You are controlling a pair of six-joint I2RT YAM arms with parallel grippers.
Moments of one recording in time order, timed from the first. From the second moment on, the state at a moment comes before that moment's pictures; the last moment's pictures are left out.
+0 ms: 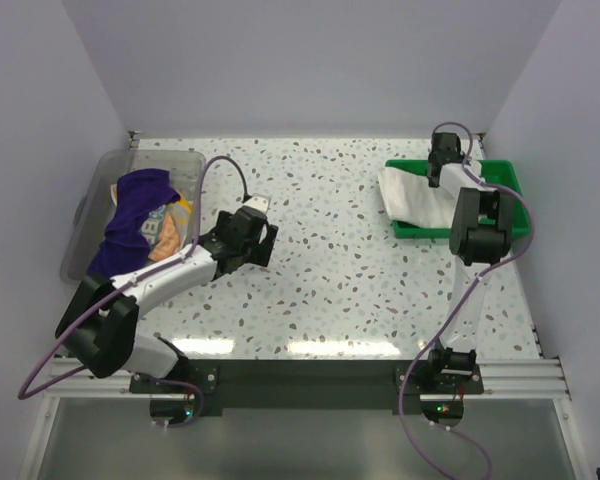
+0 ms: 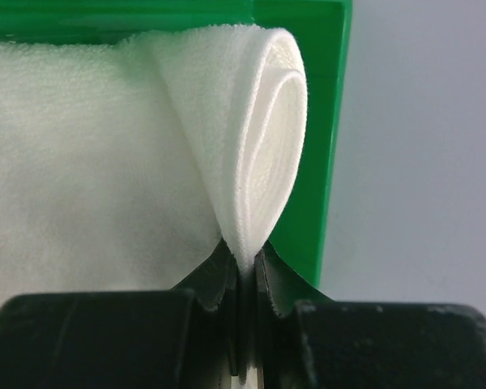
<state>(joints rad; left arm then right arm) -0.62 1.41 0.84 -0.30 -0.42 -0.21 -0.08 2.27 1.72 -0.30 0.86 -0.57</state>
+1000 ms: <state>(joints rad) -0.62 1.45 0.86 -0.31 -0.39 -0.21 -0.11 2.38 1.74 -0.16 0.97 -0.69</state>
